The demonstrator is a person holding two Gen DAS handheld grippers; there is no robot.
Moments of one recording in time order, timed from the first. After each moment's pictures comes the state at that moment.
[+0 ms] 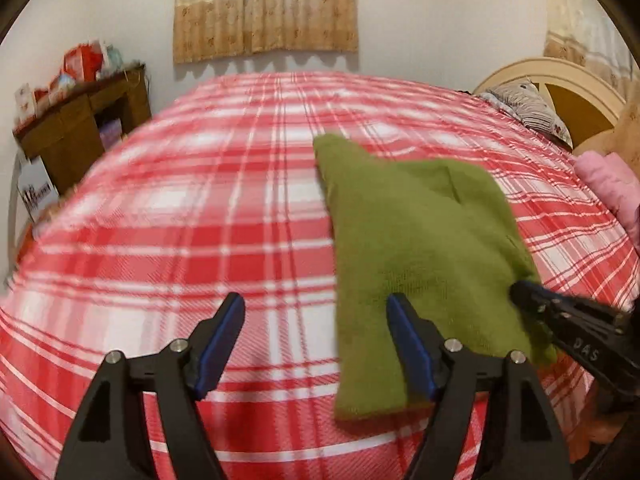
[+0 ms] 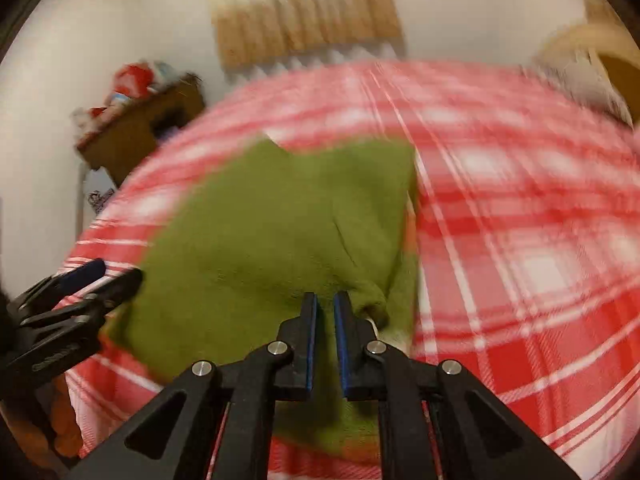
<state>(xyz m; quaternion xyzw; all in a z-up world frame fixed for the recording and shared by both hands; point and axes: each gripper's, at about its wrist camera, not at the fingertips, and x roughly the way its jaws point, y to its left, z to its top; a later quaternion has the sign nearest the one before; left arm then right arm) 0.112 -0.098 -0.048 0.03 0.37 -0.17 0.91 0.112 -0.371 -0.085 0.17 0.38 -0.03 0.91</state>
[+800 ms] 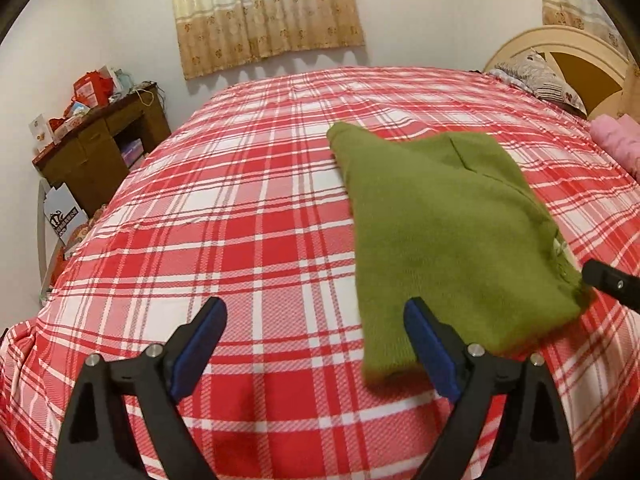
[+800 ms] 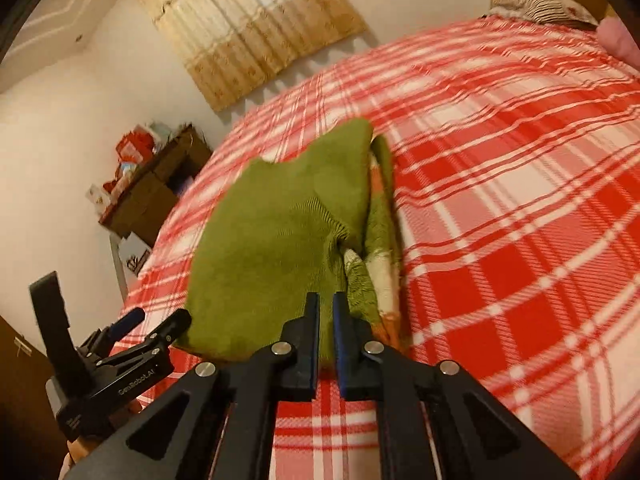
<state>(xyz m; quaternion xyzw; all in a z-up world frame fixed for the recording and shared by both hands) 0.088 -0.092 -0.036 0.11 0.36 -0.13 0.92 0.042 -0.384 -0.068 0.27 0.32 -0.03 0.91</state>
